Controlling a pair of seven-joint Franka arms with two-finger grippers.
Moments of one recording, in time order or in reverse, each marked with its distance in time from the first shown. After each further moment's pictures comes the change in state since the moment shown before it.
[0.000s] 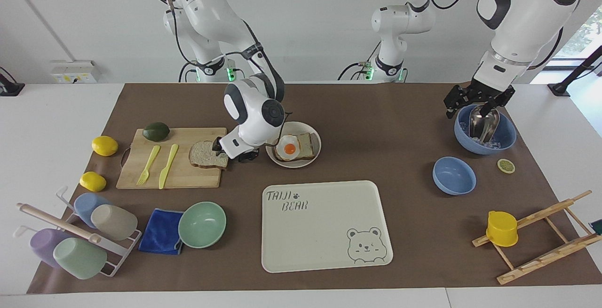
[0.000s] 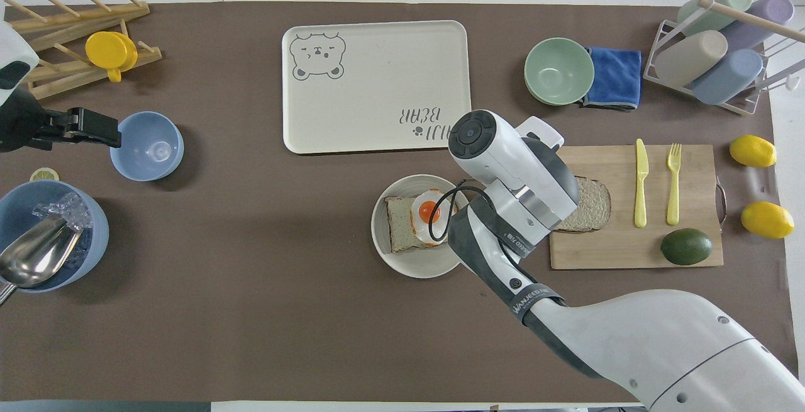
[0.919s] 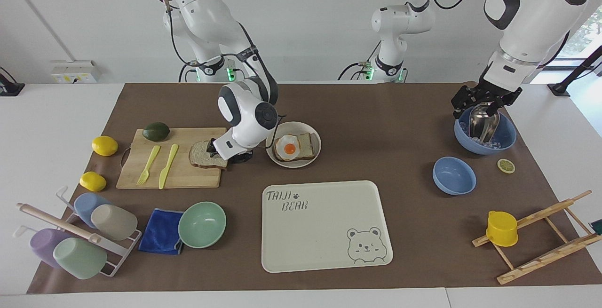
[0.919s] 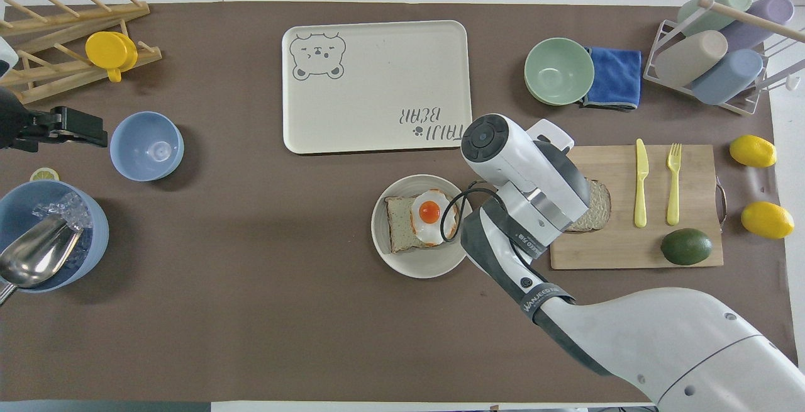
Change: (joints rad) left arm 0.016 0.000 0.015 0.000 0.000 -0.001 0.000; right arm -0.029 -0.010 0.000 -0.054 -0.028 0.050 0.001
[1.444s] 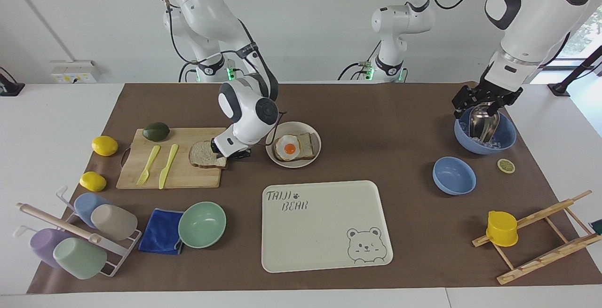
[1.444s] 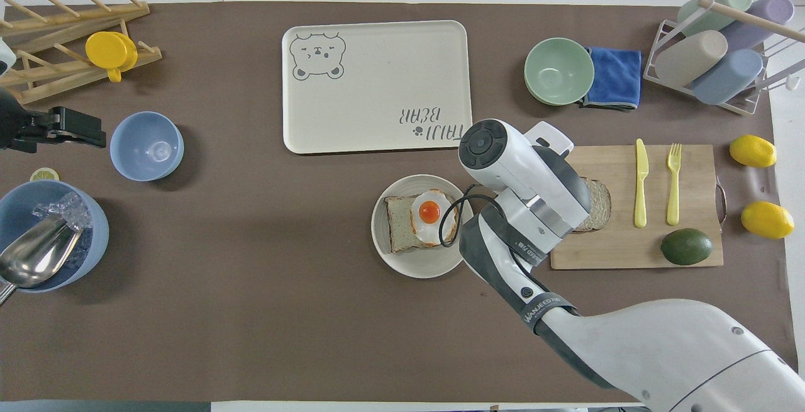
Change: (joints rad) left arm 0.003 0.000 0.000 0.000 0.000 -0.003 0.000; right arm 0.013 -0.033 0.002 -0.006 -0.003 -0.019 0.003
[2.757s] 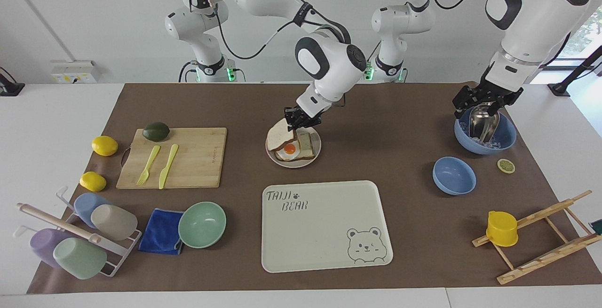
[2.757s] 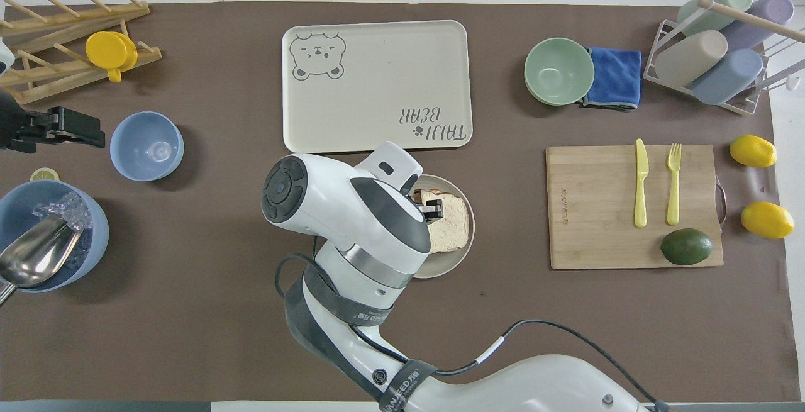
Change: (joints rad) left arm 0.003 0.000 0.000 -0.001 0.000 0.000 0.000; right arm 0.351 0.147 0.020 0.484 0.149 -0.288 0.098
